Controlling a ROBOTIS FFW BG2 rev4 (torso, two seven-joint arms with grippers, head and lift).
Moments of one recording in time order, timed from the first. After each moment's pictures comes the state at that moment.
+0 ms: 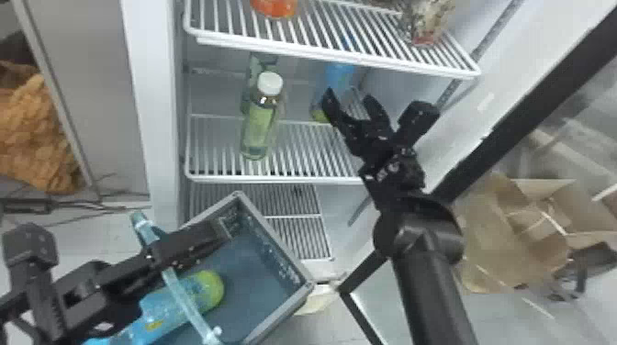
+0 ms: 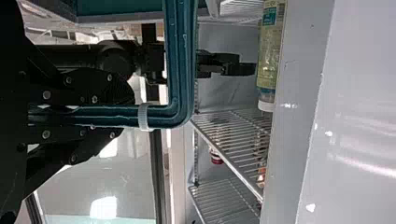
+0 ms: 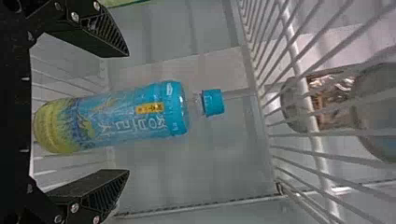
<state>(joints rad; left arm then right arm) 0.33 0.02 0.15 -1.82 1.45 1.25 -0.50 -0.12 -0.15 -0.11 -1.42 -0.30 0.01 0.28</state>
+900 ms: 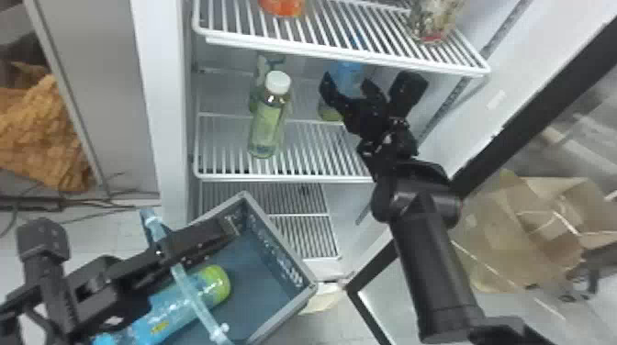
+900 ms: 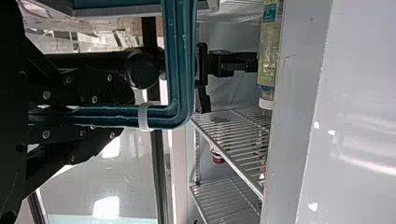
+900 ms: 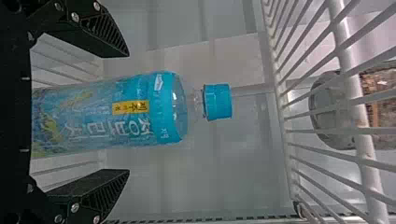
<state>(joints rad) 0.33 0.03 0.15 -1.82 1.45 1.25 -0.50 -0.29 -0.16 -0.05 -1.25 -0.24 0.05 0.21</state>
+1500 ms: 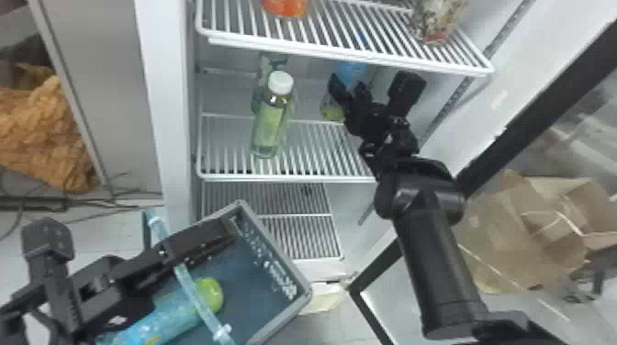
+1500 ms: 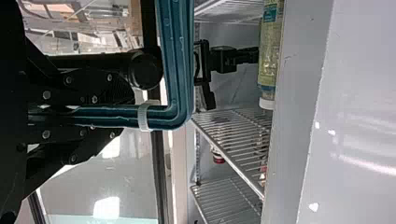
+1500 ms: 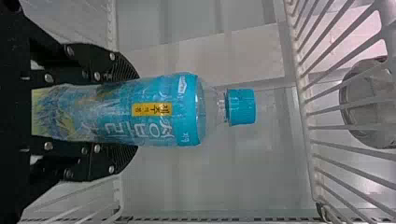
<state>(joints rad) 0.33 0.03 0.15 -1.82 1.45 1.25 -0.50 -0.31 -0.17 -0.06 -1.23 -0.23 0.11 0.20</state>
